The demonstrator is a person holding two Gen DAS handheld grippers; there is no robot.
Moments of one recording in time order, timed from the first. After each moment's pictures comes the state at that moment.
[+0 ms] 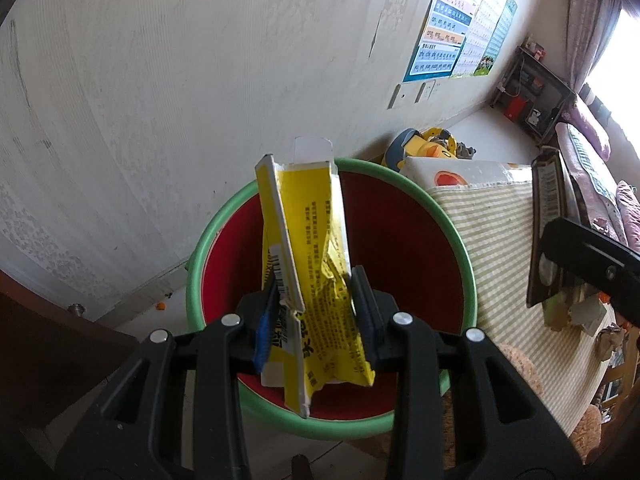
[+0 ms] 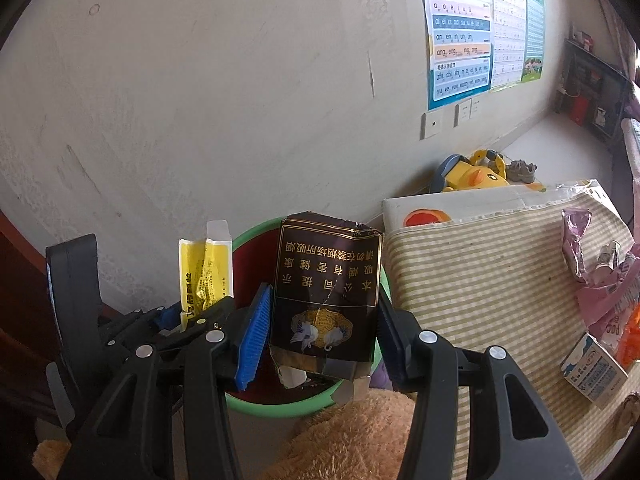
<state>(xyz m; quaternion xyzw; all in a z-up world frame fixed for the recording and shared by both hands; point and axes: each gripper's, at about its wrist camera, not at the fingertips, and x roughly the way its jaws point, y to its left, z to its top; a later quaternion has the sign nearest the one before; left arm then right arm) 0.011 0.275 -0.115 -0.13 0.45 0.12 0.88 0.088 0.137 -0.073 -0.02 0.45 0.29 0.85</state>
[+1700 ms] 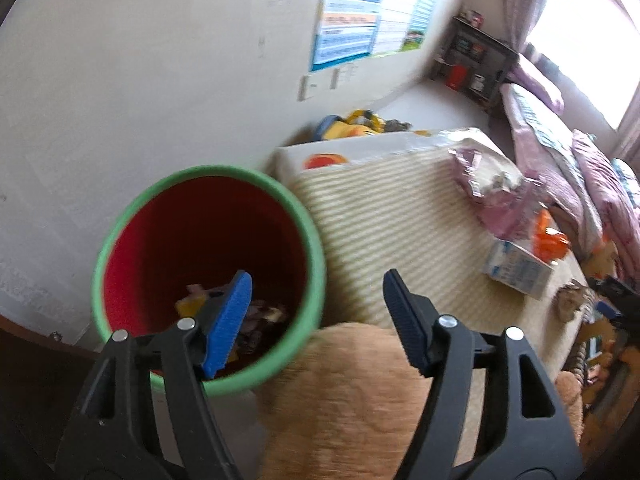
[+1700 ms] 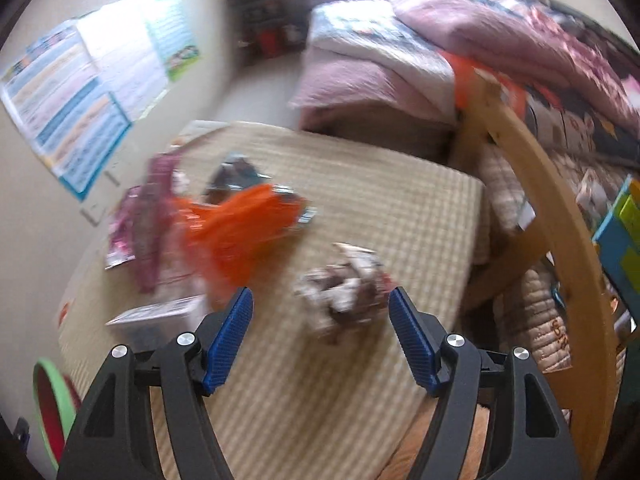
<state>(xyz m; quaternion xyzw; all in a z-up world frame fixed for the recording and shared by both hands) 0.026 0.143 -0.079 -0.09 0.45 0.01 0.89 0.058 -0.290 -0.146 0.21 0.46 -0.19 0.84</state>
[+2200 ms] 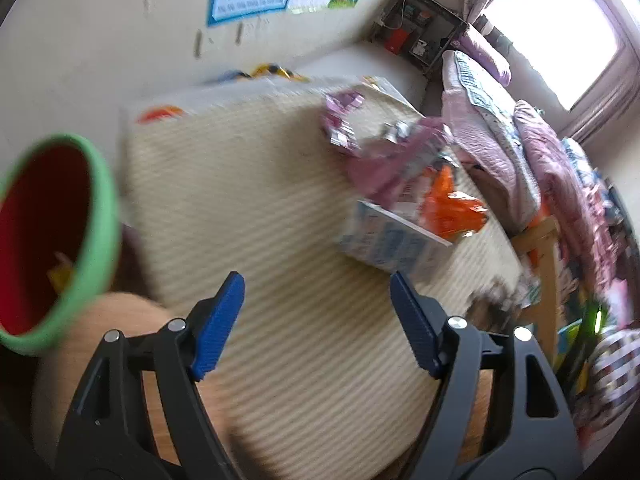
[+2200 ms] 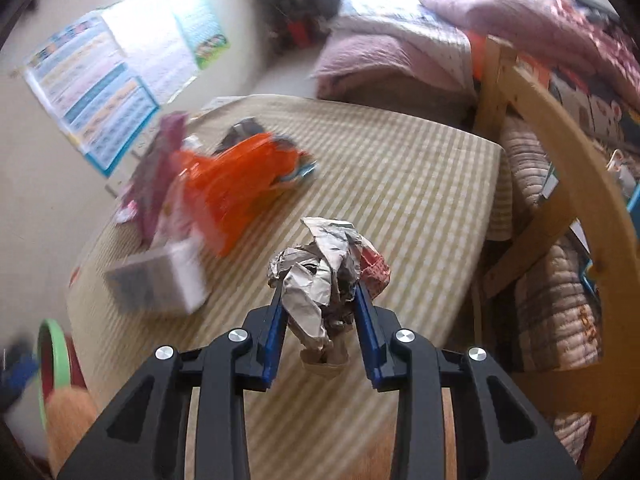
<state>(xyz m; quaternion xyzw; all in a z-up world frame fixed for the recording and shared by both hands) 0.060 -0.009 -0.106 -0.15 0.51 -0.10 0.84 -0.003 -0.270 -0.162 0.19 0.45 -0.11 0.87</state>
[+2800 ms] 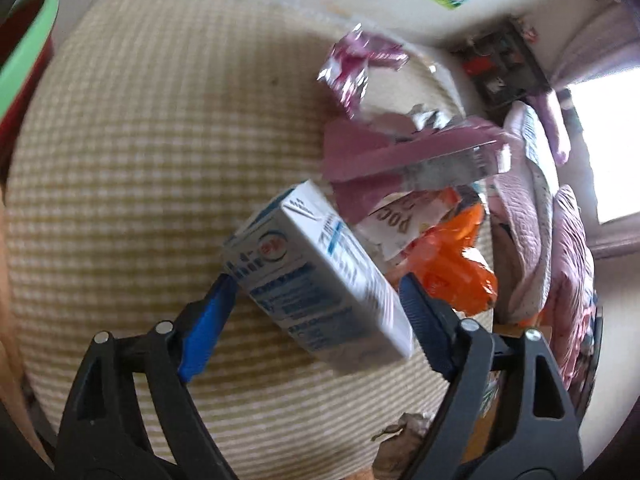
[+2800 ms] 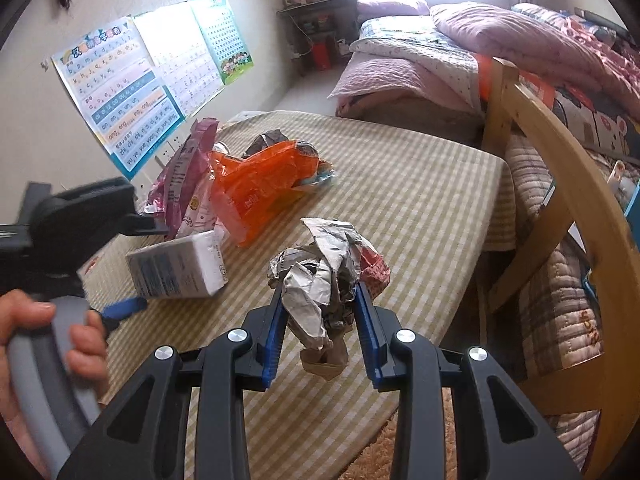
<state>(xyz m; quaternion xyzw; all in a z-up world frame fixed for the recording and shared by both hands) 0.123 -0.084 -0.181 -0.32 0.56 0.03 0.76 -0.008 -0.271 -0.162 0.19 0.41 -0.09 0.89</state>
